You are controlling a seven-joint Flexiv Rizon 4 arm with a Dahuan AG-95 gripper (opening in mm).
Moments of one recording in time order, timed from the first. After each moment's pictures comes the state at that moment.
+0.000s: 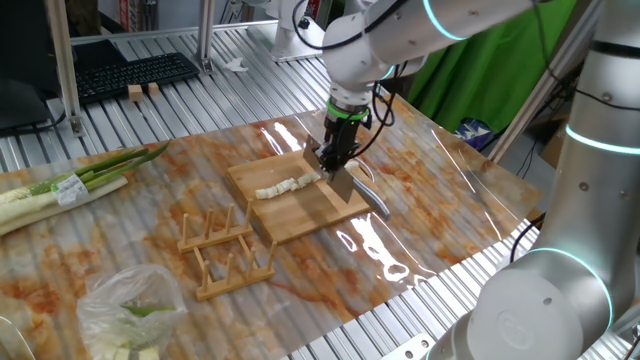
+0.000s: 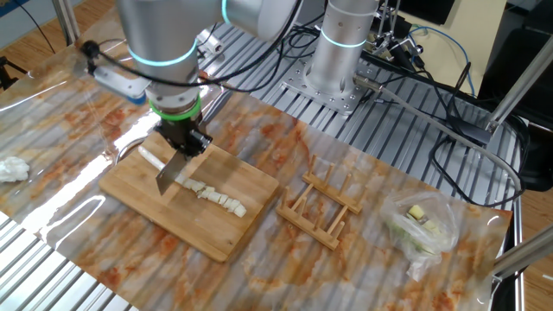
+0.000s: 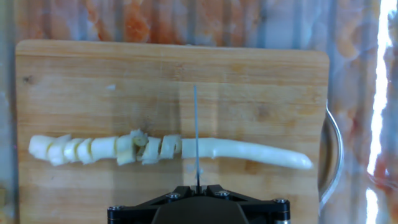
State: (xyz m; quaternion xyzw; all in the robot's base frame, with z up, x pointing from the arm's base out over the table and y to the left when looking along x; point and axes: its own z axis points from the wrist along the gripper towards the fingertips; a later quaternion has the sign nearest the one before) arm 0.520 -0.136 0.041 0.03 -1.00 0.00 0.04
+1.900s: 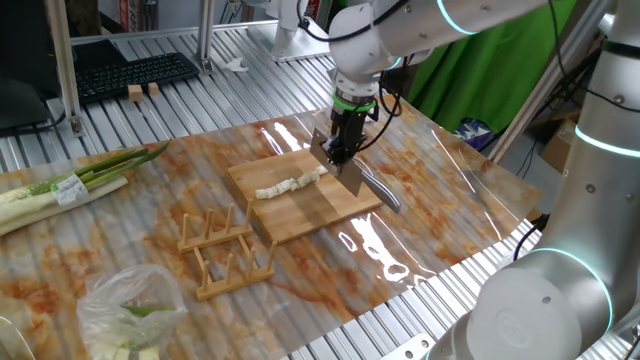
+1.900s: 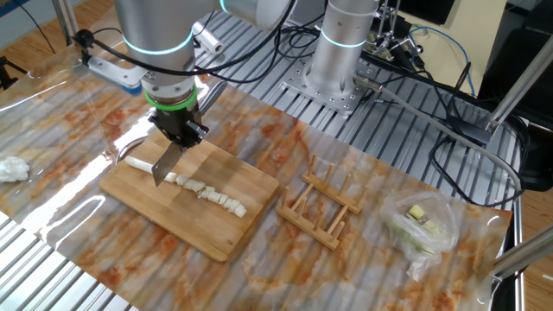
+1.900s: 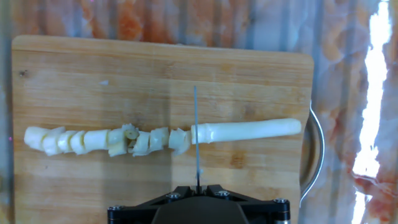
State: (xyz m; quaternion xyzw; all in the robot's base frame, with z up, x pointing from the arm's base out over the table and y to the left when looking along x) arm 0.515 -0.152 0.067 0.04 -1.00 0.01 0.05
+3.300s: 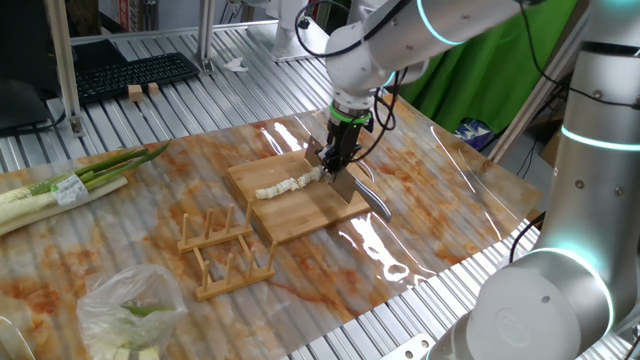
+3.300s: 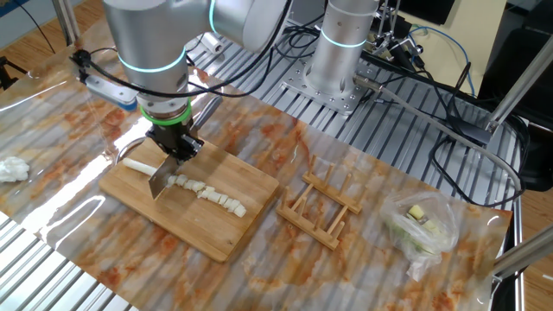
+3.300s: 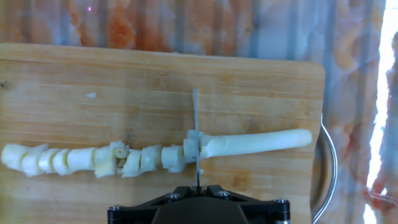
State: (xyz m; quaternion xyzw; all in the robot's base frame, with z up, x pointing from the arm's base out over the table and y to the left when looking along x) arm 0.523 -0.153 0.034 0.04 -1.00 -0.01 0.03
